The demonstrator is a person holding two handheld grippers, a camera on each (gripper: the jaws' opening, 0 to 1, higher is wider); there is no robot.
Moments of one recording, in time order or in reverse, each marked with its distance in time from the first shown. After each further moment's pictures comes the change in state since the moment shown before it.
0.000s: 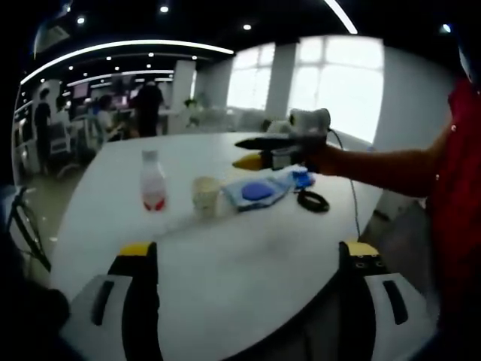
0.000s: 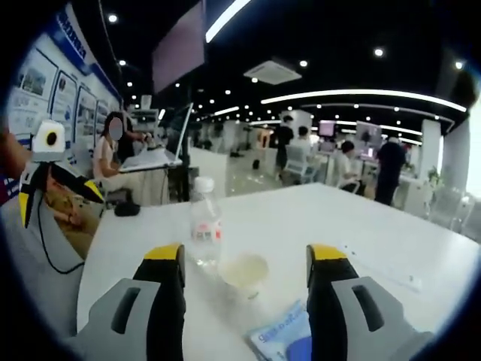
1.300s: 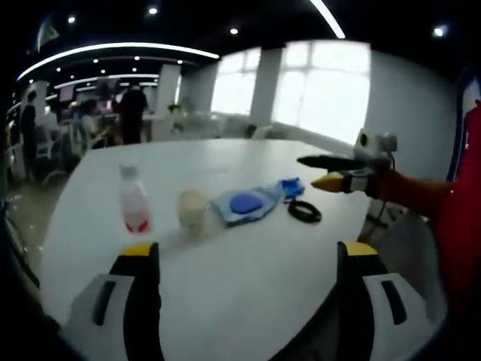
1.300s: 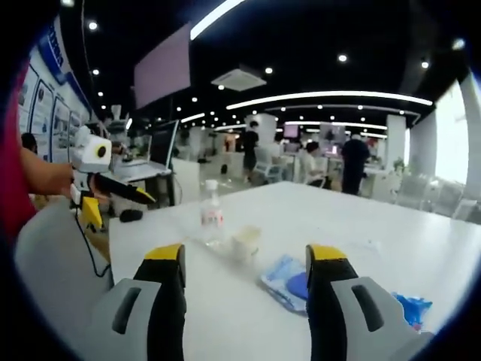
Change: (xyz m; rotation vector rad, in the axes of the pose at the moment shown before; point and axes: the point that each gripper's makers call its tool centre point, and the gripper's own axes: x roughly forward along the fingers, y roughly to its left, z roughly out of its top) left arm 0.032 0.002 0.023 0.021 -0.029 -0.098; right arm -0.136 0.049 0.002 0.072 -0.007 -0.205
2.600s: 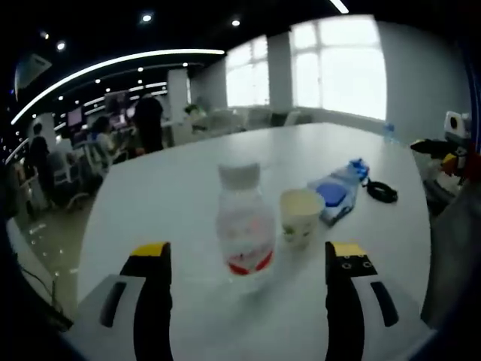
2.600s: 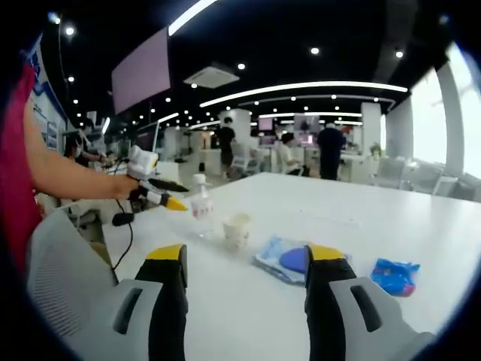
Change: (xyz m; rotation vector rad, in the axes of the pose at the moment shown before) left arm 0.074 0.167 0.005 0.137 0.043 0.146; right arm -0.035 0.000 -0.016 0.081 0.029 -0.134
